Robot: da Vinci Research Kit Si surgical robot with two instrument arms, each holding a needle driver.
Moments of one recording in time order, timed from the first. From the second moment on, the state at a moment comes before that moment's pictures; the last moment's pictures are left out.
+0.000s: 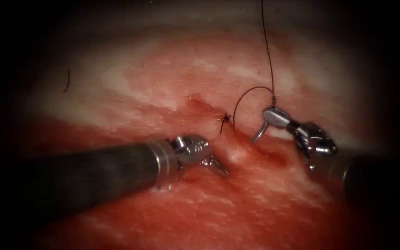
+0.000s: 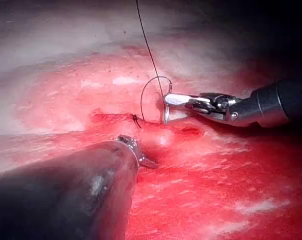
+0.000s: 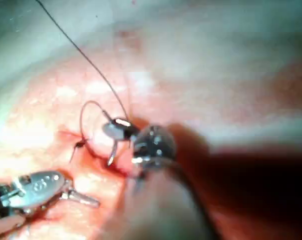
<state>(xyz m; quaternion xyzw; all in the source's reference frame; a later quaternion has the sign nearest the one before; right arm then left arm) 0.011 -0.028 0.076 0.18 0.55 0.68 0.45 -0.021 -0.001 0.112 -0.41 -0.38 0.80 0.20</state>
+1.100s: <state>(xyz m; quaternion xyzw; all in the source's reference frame) 0.017 -0.032 0.074 0.31 0.47 0.77 0.30 -0.021 -0.002 0.113 -0.41 -0.38 0.80 0.20</state>
